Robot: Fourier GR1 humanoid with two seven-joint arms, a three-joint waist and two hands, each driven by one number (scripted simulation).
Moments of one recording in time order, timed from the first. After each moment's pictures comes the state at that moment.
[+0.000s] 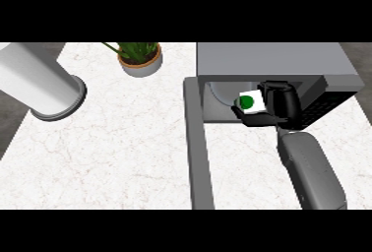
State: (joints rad) left arm 0.52 0.04 0.31 -2.23 0.43 -0.40 -0.07; right arm -0.52 -0.11 -0.07 -0.97 0.03 -0.12 -0.61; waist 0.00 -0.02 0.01
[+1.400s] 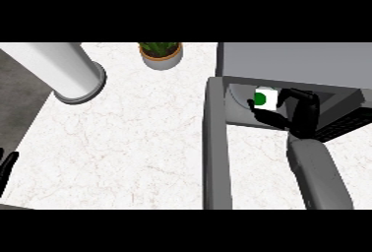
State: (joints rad) left arm 0.38 0.09 0.27 -2.17 0.39 -0.42 -0.05; right arm -0.47 -0.11 -0.16 -0.97 0.11 -0.48 -0.91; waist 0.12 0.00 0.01
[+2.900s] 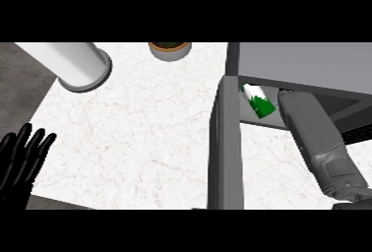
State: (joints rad) left arm 0.26 0.07 0.14 -2.14 0.24 -0.38 -0.02; right arm -0.94 -0.20 -0.22 -0.42 0.23 -0.46 -0.48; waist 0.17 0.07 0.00
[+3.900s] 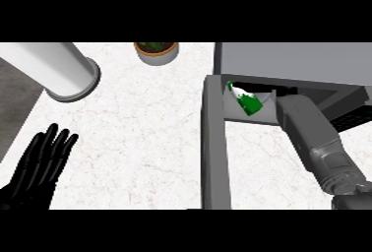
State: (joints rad) left arm 0.27 0.00 0.02 -2.15 0.12 -0.33 -0.02; right arm -1.00 -0.20 -0.32 -0.20 0.17 -0.34 -0.65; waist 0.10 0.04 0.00
